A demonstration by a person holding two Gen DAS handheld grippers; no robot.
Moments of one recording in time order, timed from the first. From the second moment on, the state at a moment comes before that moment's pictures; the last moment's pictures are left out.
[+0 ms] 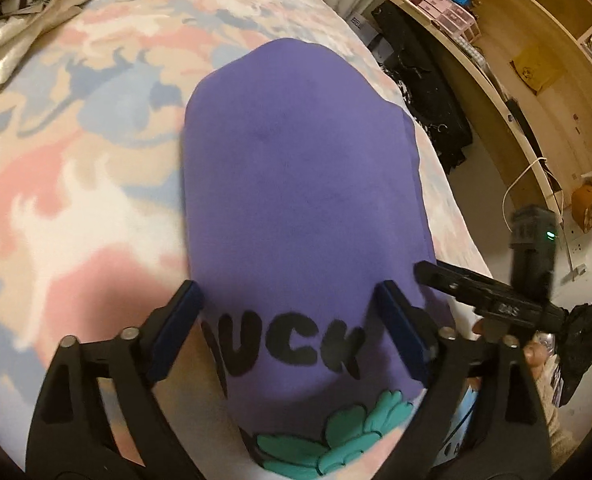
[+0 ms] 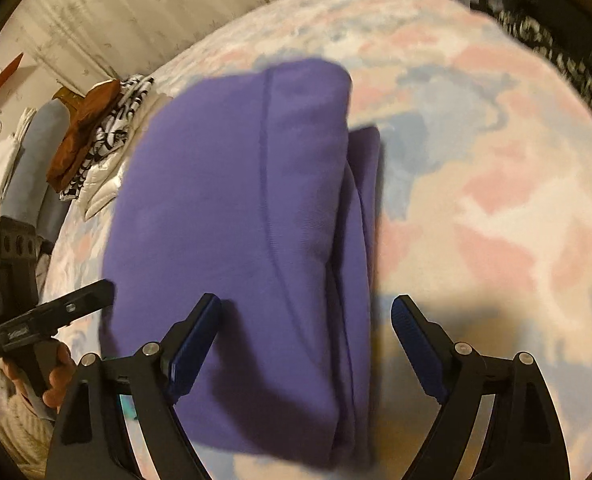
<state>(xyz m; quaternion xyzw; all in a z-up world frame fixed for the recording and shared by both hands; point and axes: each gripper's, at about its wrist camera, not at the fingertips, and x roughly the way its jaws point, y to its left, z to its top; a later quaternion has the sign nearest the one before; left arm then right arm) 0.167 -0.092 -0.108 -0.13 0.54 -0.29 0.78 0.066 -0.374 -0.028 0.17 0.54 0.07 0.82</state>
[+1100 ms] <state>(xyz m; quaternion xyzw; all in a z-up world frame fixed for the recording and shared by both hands) 0.159 -0.118 -0.126 -0.15 0.55 -0.33 0.75 0.071 -0.378 -0.010 0.20 0.48 0.13 0.84</state>
